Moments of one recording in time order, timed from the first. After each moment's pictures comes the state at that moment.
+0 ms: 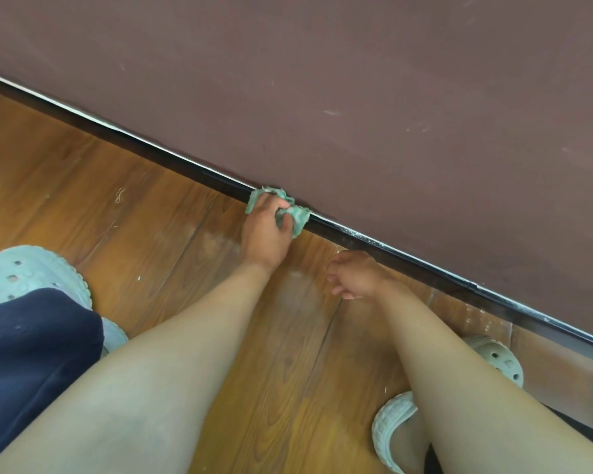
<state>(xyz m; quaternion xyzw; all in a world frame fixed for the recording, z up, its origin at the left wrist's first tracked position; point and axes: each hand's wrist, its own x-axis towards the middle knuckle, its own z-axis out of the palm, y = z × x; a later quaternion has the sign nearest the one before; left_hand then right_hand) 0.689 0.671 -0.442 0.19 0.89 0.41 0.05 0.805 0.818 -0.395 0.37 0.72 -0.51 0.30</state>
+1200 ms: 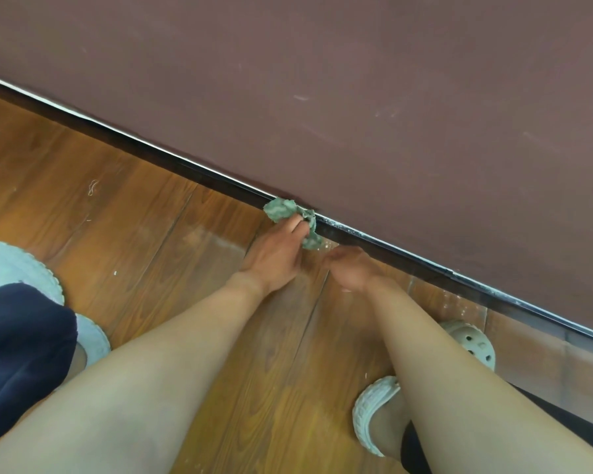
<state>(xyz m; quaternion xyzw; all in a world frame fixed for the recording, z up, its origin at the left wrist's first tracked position) 0.736 0.688 -0.440 0.43 0.87 0.21 0.13 0.820 0.832 -0.387 0.36 0.78 -0.42 0.30</state>
